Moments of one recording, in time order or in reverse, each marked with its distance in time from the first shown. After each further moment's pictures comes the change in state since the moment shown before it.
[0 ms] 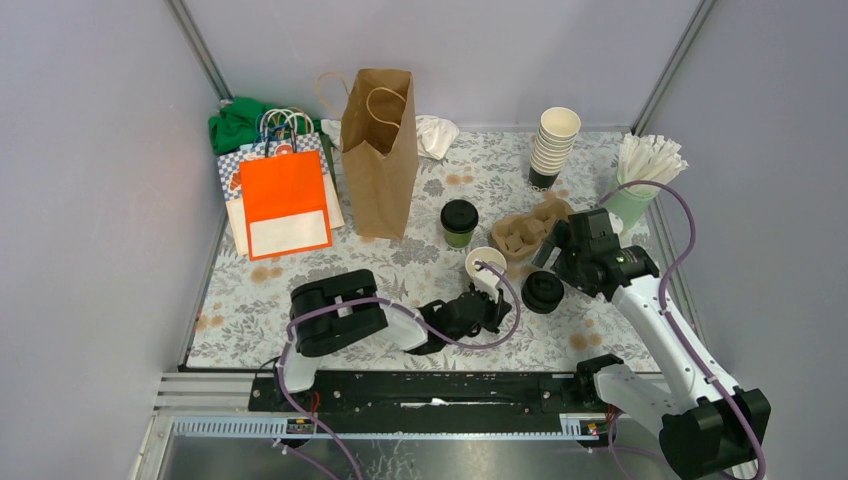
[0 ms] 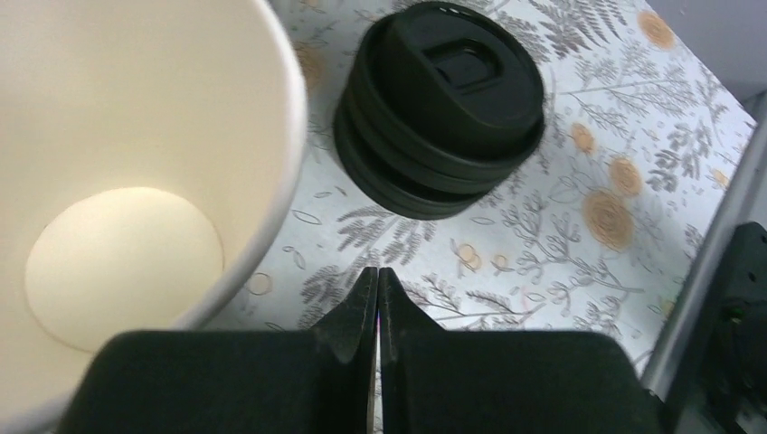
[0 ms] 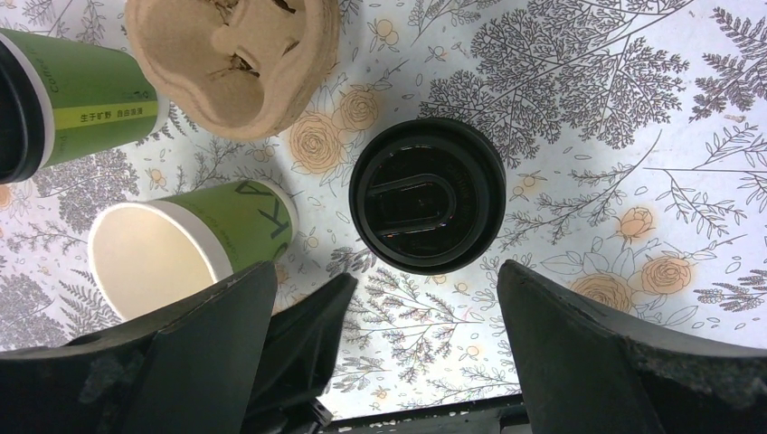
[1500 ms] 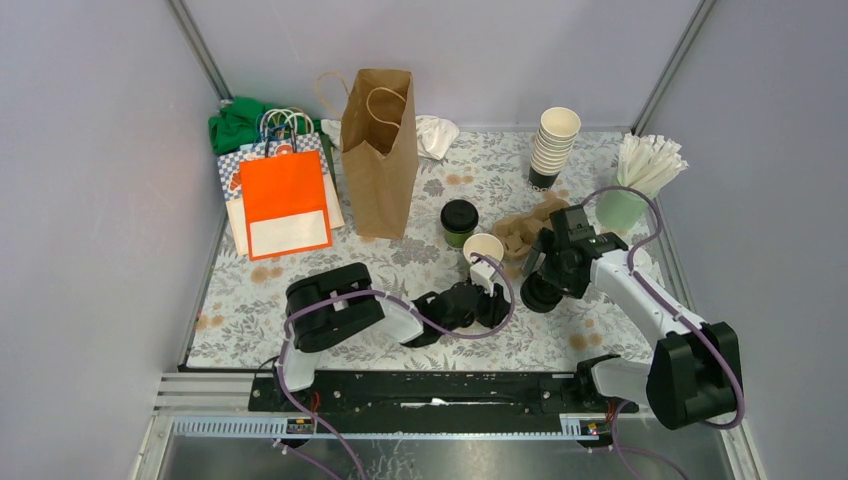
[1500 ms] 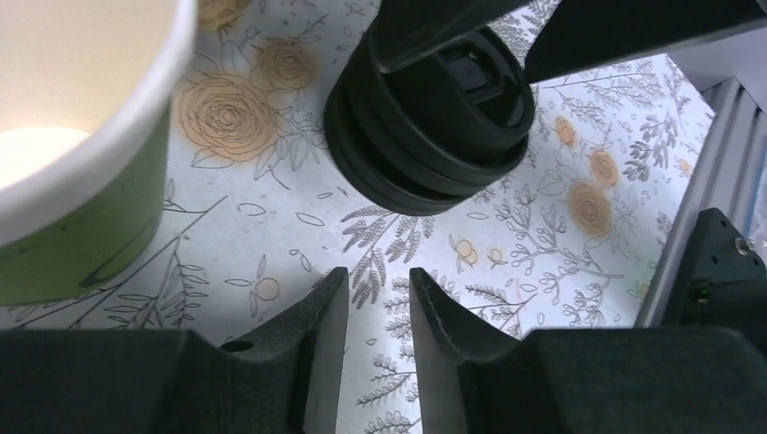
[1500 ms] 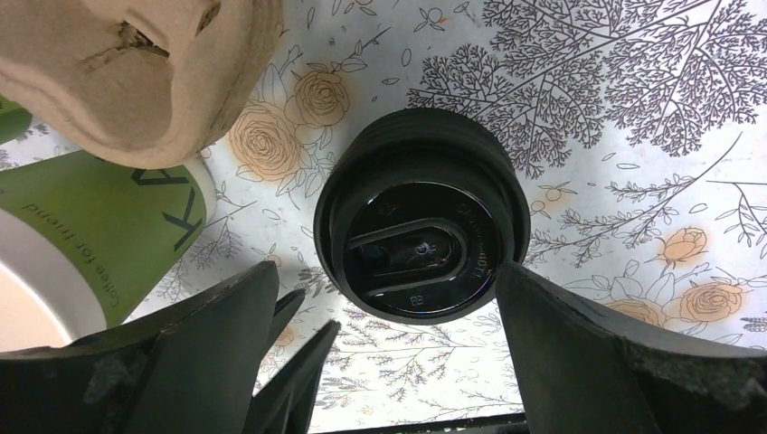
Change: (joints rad) left arm 0.068 -0.010 -0.018 -0.002 0.135 -0.023; right arm -0.012 0.230 -0.064 0.121 -0.067 -0.013
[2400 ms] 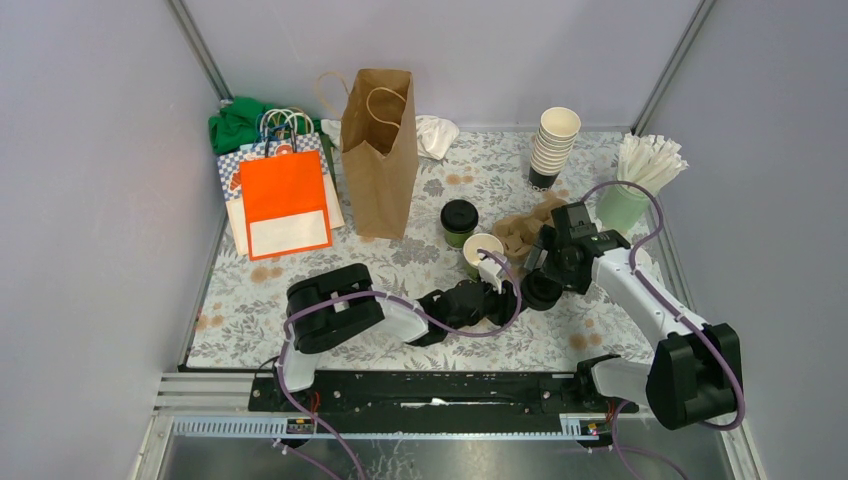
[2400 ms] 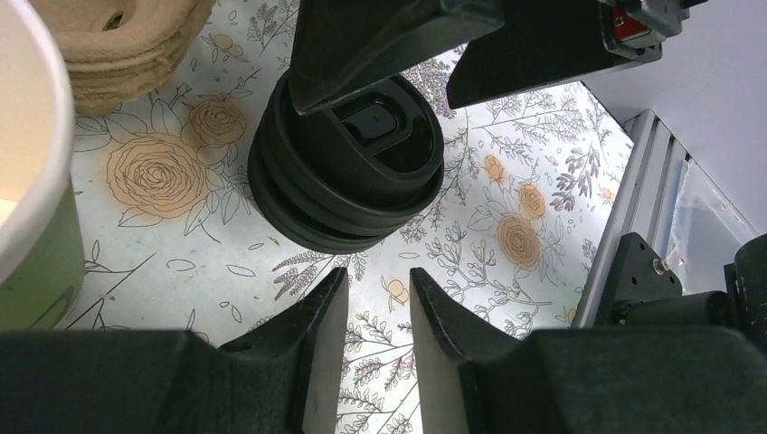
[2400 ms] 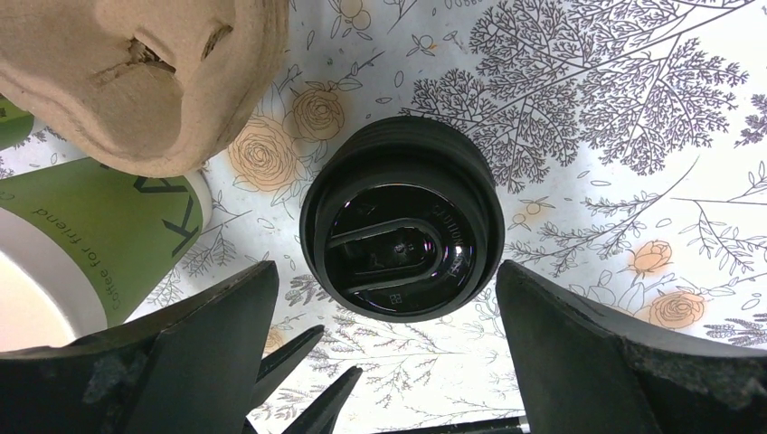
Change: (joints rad) left arm -0.016 0.000 0.057 0.040 0.032 -0.031; right arm -0.008 0.011 0.028 -0.015 0.029 -0.050
